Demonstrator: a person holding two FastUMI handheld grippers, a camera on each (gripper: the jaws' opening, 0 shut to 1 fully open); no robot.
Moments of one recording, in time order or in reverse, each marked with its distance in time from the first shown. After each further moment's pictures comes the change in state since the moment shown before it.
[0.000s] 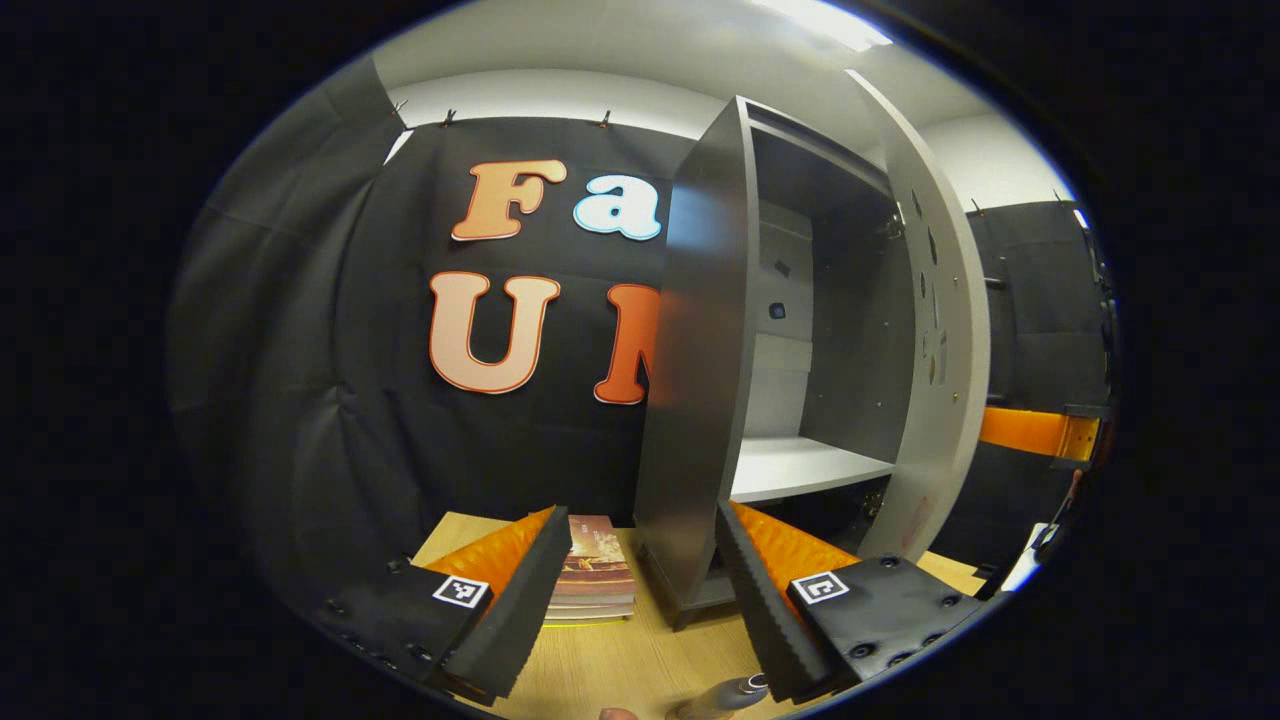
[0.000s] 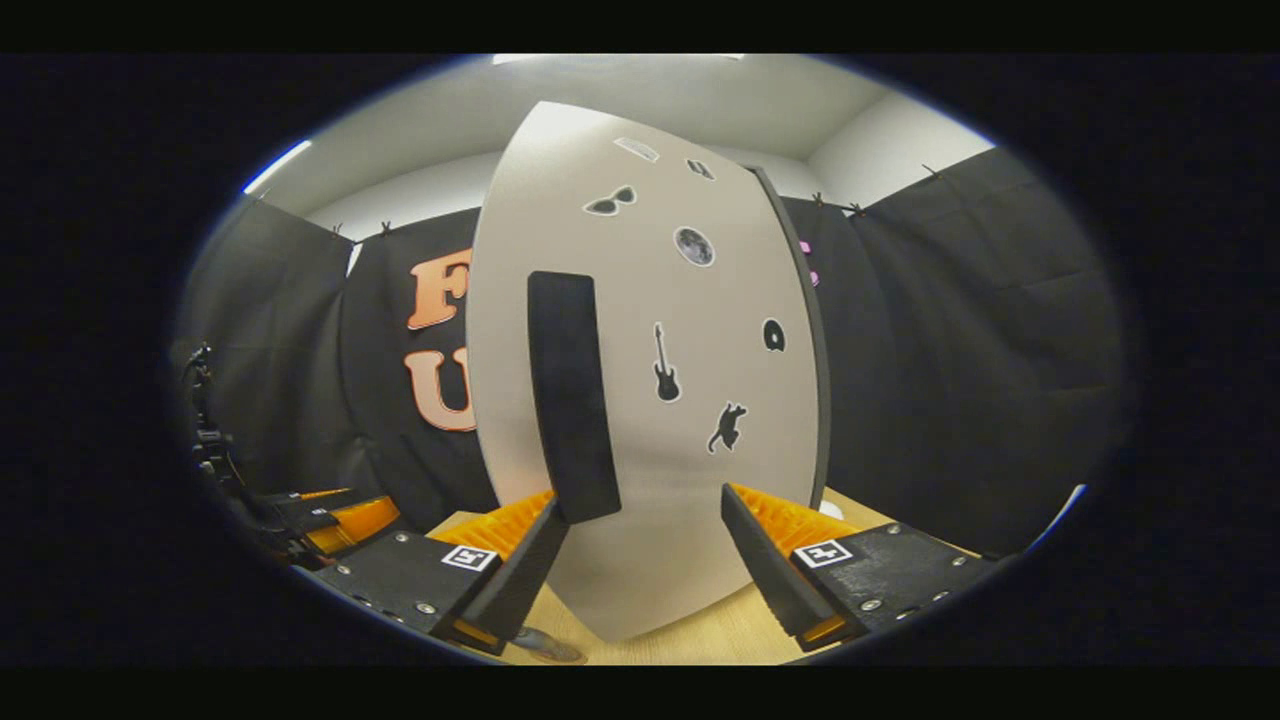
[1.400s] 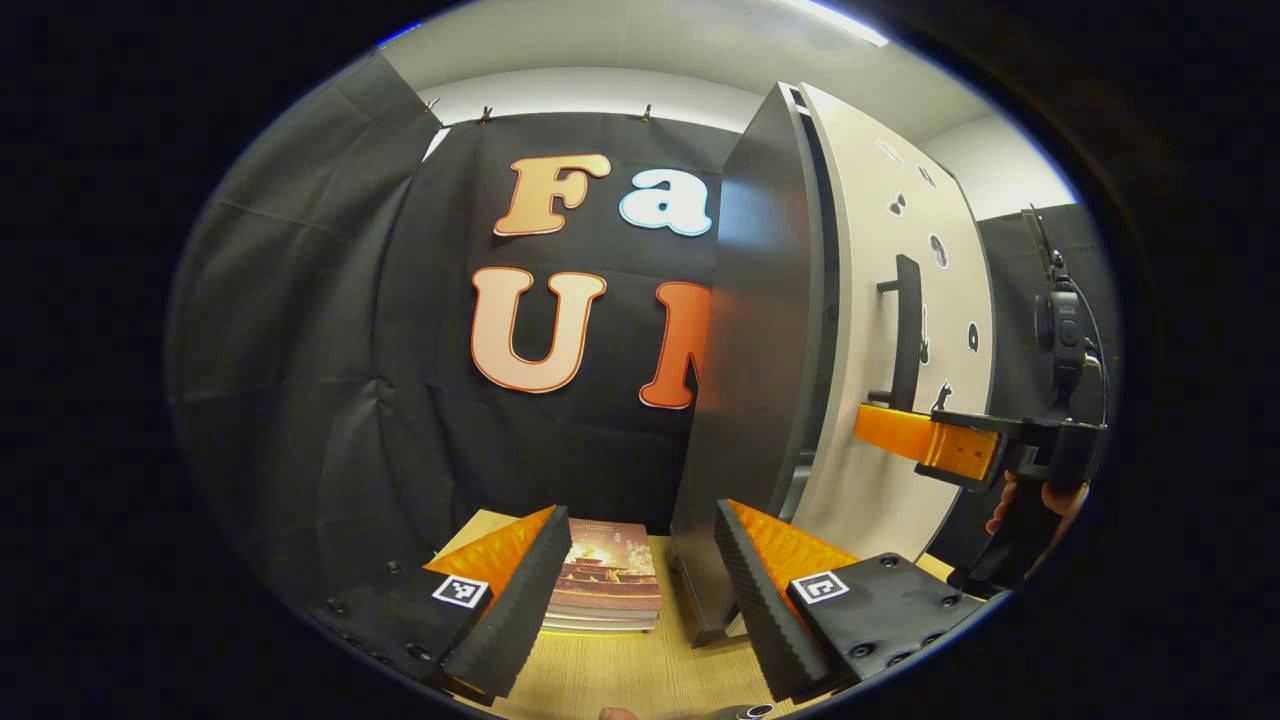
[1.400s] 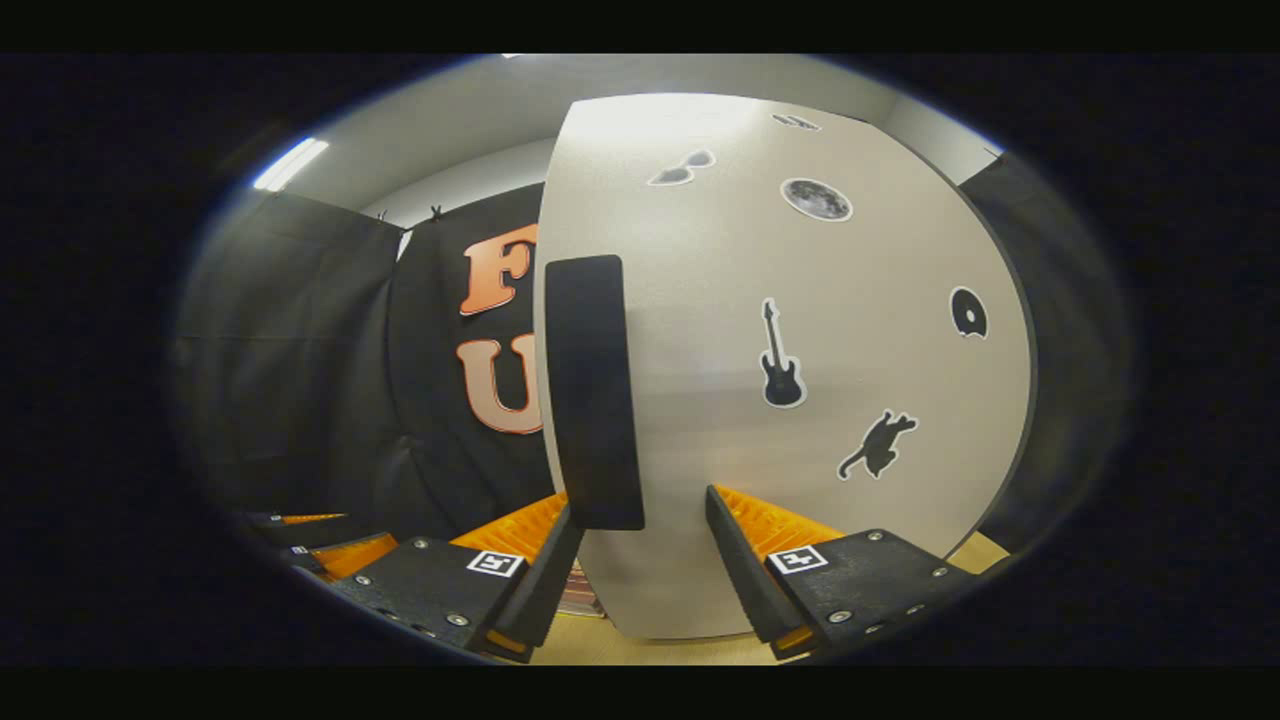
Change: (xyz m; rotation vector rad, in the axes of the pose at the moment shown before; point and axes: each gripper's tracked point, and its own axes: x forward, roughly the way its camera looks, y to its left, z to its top) left arm 0.034 0.018 0.000 -0.010 -0.006 0.183; right arm 0.093 0.043 -0.020 0.003 0.037 0.250
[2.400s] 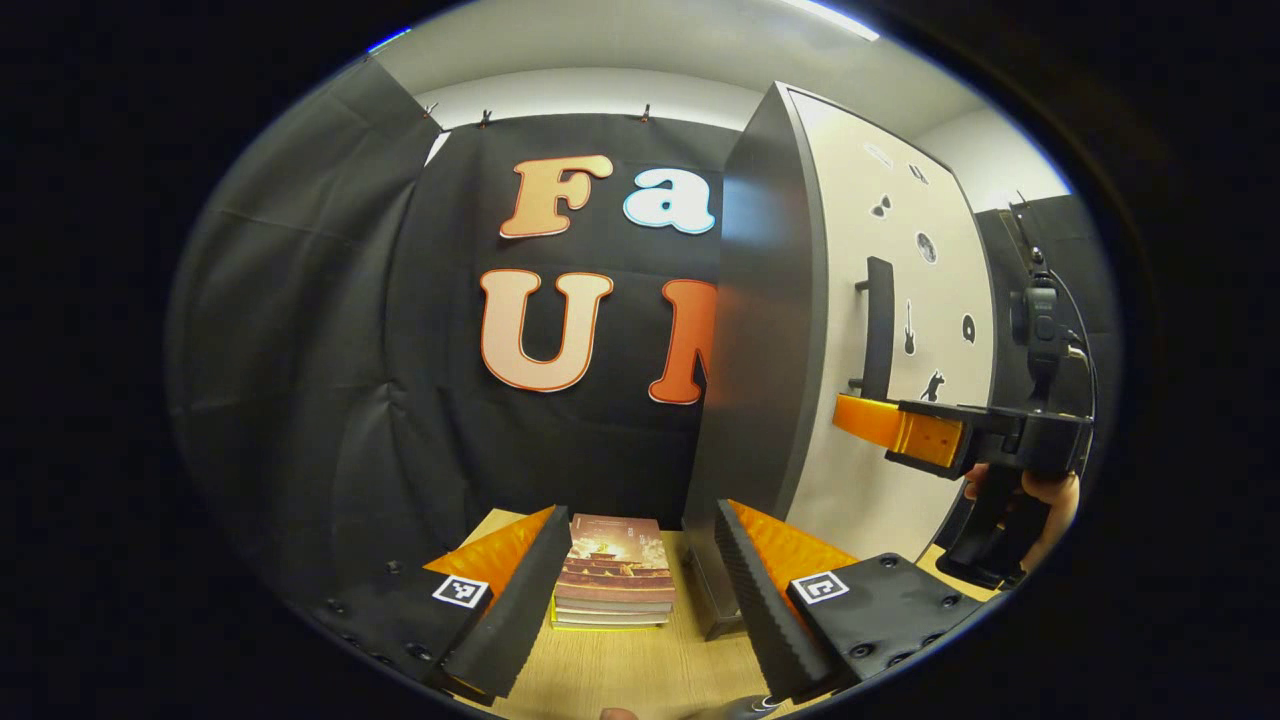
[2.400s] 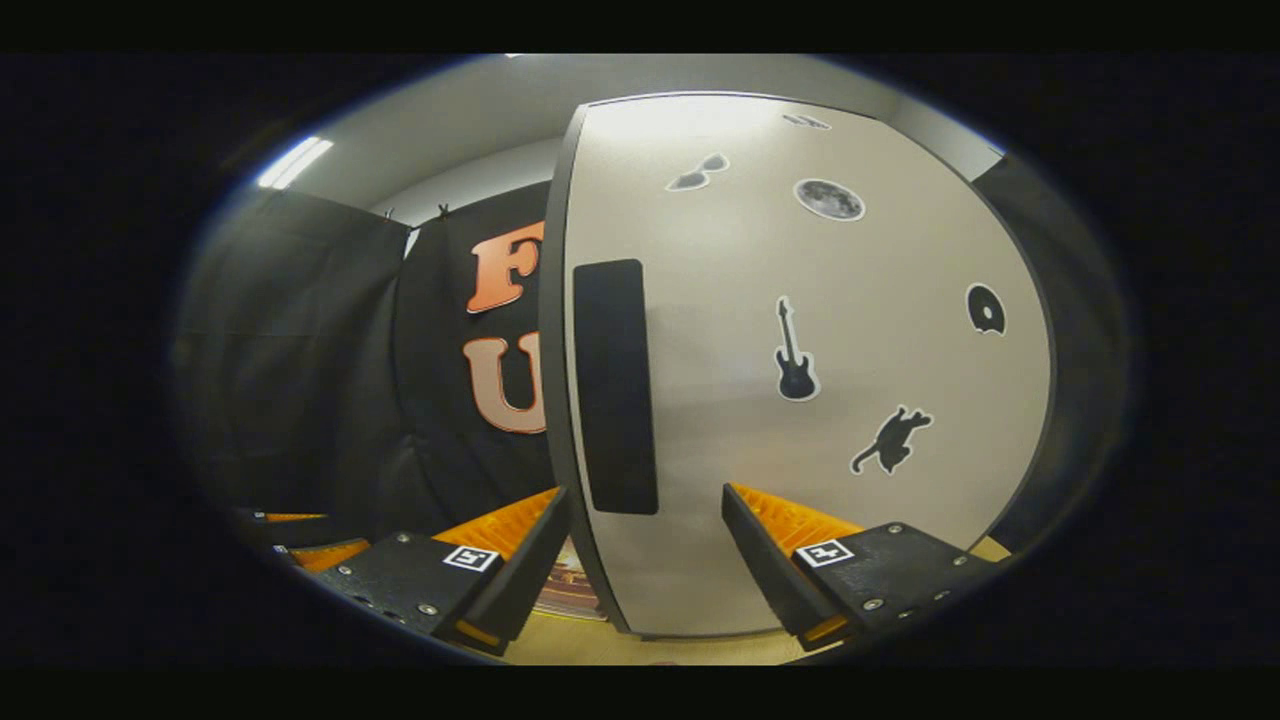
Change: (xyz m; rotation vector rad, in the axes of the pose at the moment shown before) left arm -0.013 0.009 -0.004 0.031 0.013 0.000; right arm -0.007 0.005 -0.004 -0.010 0.002 -0.006
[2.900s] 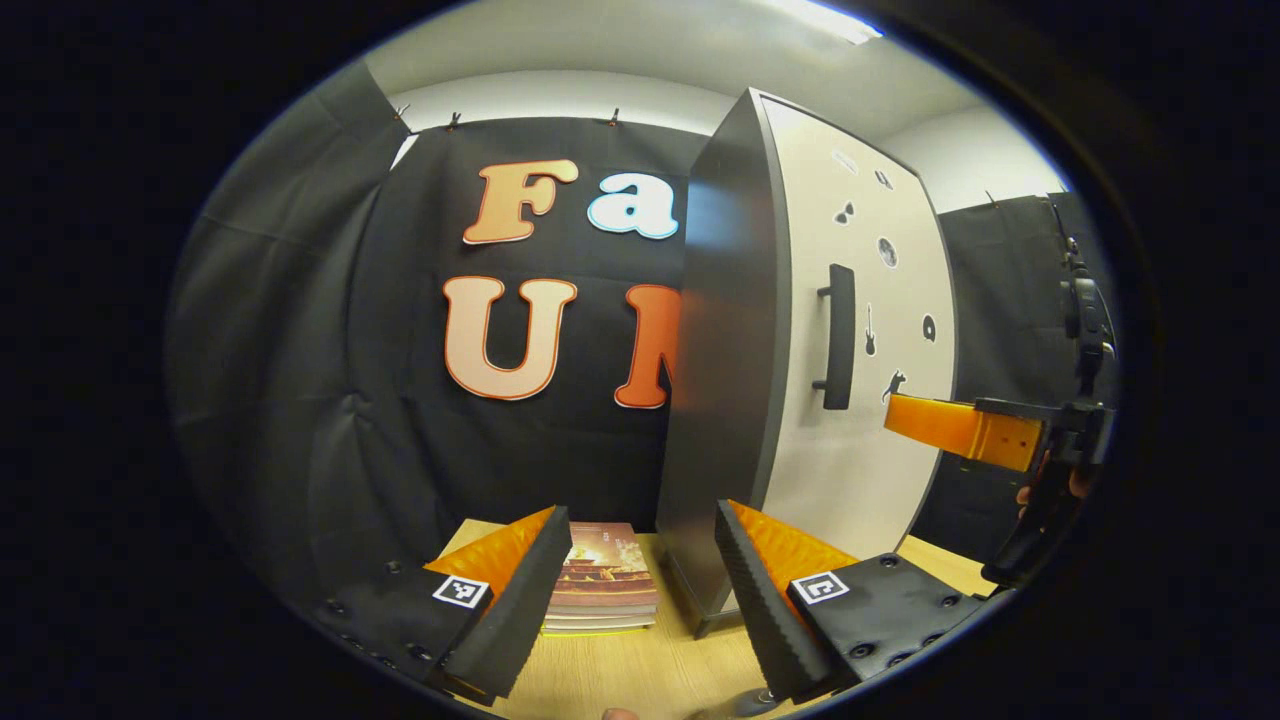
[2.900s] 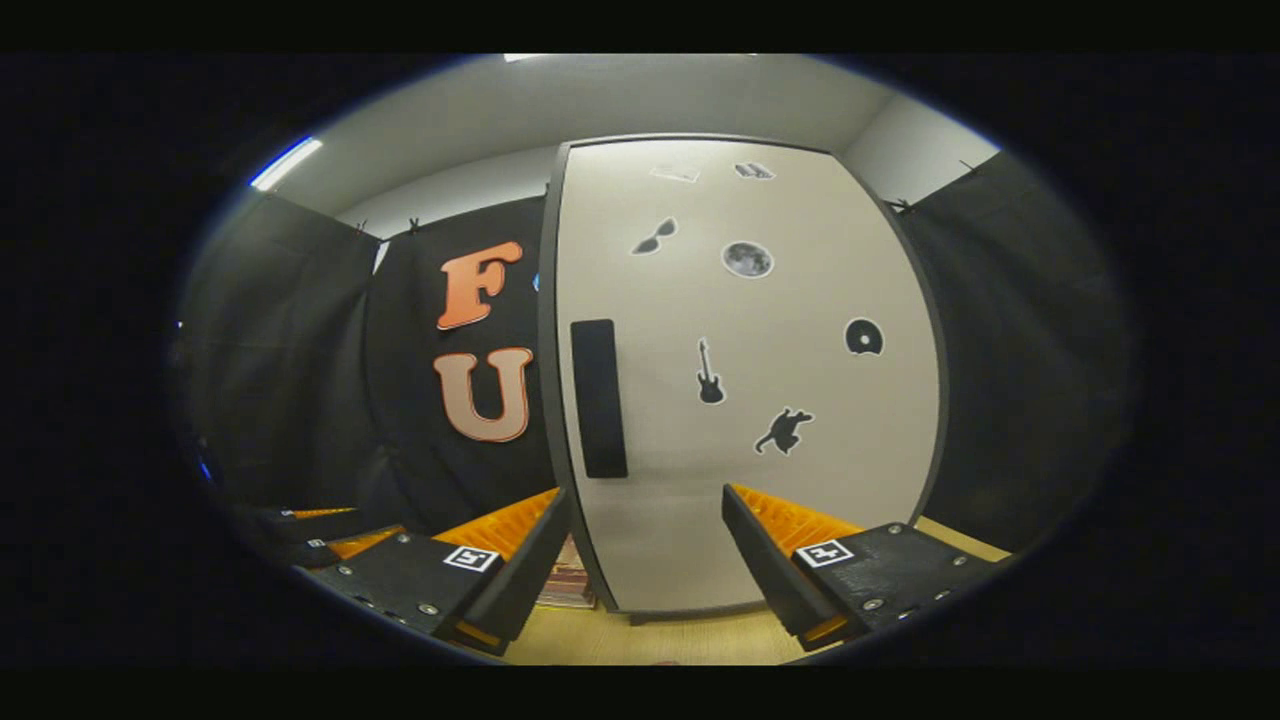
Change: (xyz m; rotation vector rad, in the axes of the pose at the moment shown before) left arm -0.007 -0.011 0.010 0.012 -0.019 -0.125; right arm -0.097 -0.009 0.017 0.011 -0.059 -0.160
